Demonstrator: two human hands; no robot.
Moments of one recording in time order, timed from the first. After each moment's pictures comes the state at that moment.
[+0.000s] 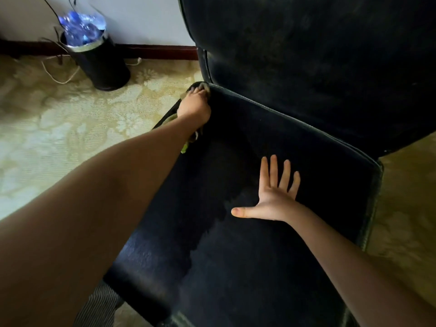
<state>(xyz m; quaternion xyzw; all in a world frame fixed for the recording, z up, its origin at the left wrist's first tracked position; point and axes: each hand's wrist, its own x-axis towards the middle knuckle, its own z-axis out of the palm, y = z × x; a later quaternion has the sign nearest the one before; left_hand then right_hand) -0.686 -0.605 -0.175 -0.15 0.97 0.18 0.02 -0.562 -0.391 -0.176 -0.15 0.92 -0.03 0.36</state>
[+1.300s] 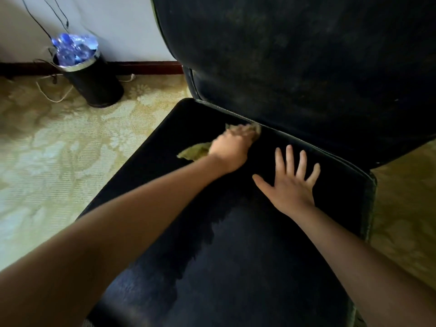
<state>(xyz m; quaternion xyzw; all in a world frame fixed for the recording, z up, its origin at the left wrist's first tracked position) -0.663 -0.508 -0.186 0.09 0.98 0.15 0.02 -0.617 -0.355 -0.204 -0.07 0.99 -0.02 0.13</state>
